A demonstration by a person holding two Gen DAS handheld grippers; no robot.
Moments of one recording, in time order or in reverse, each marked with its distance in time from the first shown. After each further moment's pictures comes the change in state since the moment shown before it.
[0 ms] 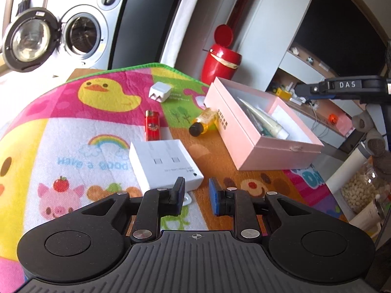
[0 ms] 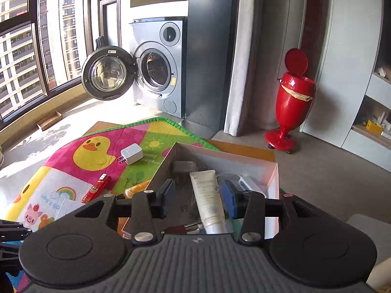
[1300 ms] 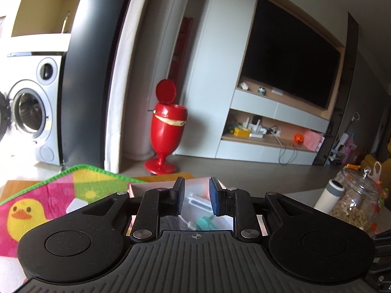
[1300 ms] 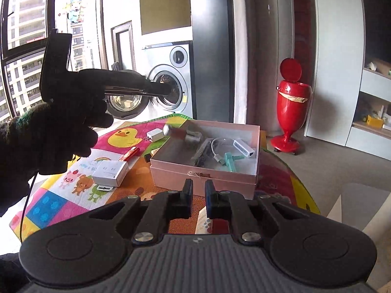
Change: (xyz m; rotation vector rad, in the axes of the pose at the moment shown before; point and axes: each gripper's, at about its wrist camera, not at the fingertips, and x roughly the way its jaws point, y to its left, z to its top) left arm 0.030 -0.116 0.093 0.191 -0.218 -0.154; right arm -0.139 -0.026 -0.130 0.048 -0.159 0.070
